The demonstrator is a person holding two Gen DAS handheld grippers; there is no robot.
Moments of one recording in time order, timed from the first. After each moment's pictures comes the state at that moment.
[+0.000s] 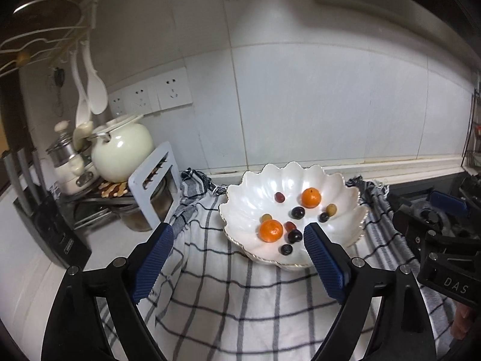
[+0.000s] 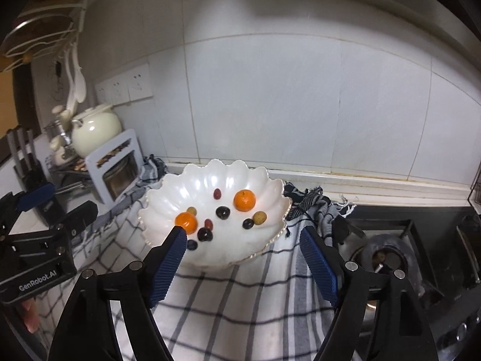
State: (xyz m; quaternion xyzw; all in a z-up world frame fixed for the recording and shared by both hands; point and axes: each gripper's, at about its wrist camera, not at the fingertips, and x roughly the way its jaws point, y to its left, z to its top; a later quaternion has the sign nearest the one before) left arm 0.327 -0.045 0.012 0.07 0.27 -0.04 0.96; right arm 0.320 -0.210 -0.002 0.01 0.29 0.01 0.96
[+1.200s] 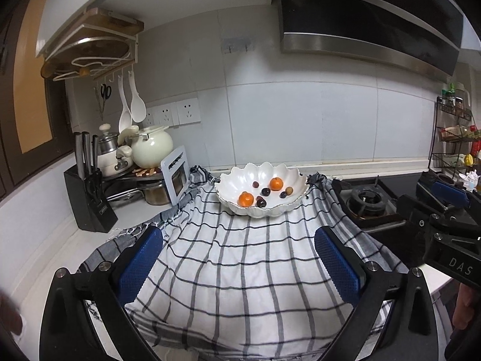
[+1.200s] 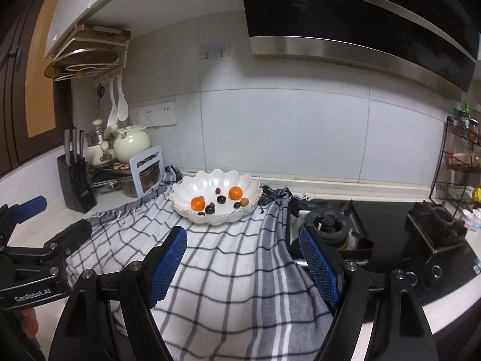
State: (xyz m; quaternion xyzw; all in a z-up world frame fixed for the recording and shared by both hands) left arm 0.086 -0.060 0.037 0.06 0.21 -0.04 0.98; right arm 0.082 -0.221 0.037 -0.01 0.21 0.00 0.98
